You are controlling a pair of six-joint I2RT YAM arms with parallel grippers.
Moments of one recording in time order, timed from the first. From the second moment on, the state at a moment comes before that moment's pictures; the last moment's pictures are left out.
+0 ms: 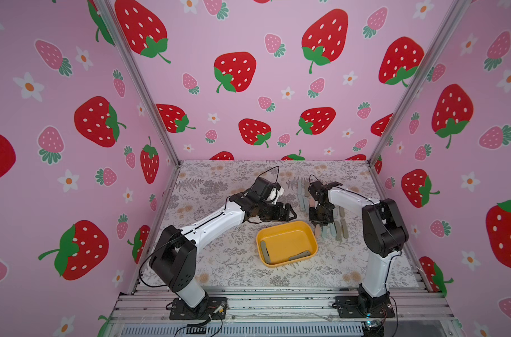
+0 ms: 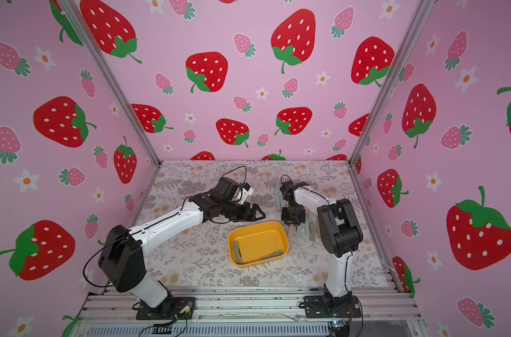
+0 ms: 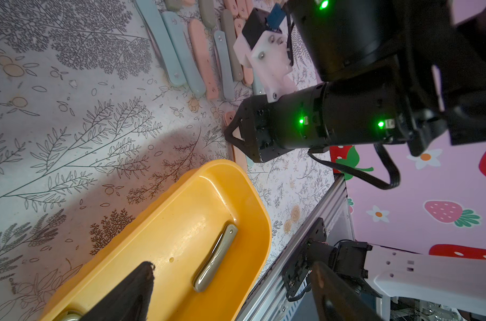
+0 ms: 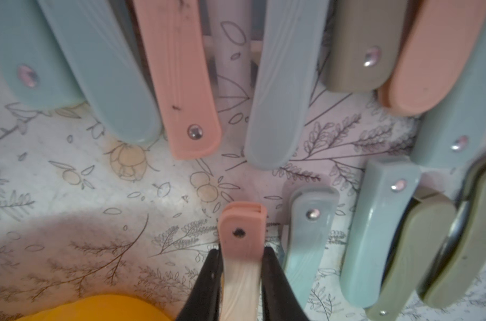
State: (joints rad) left arm -0.66 1.64 1.27 -0.50 0.50 -0.54; right arm 0.41 1.94 1.37 -1.07 0.20 0.49
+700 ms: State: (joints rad) left arm -0.54 1.27 1.16 -0.61 0.46 -0.50; right arm 0.67 1.74 1.46 -1.10 0.17 0.55
